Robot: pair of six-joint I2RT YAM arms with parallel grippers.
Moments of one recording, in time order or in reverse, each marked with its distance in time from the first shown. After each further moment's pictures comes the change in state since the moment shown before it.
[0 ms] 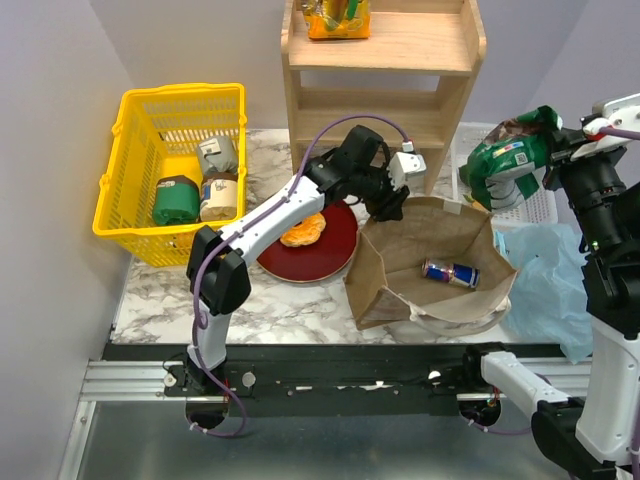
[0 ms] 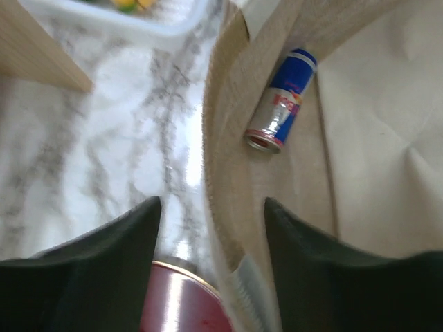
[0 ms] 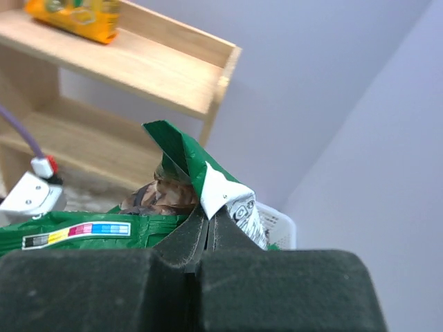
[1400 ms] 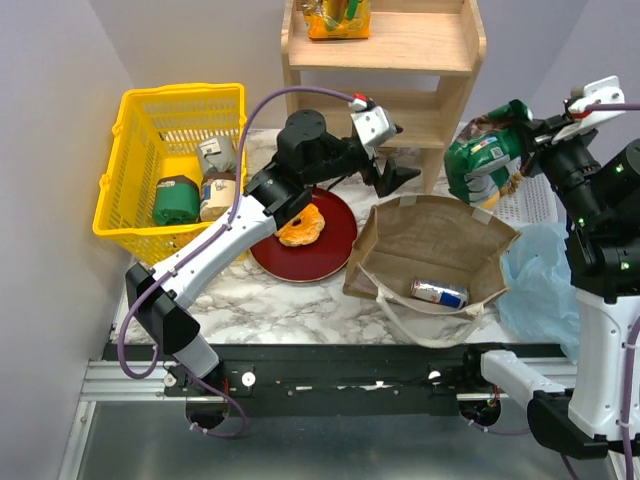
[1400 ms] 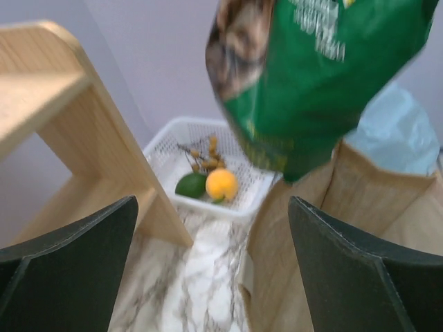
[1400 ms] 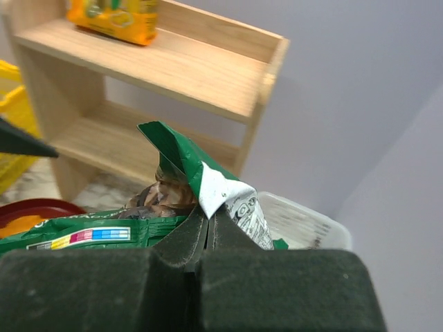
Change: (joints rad) left arm -0.021 -0.361 -0.256 0.586 -0.071 -0.159; right arm -0.054 0.048 -0.072 0.095 -0.128 0.121
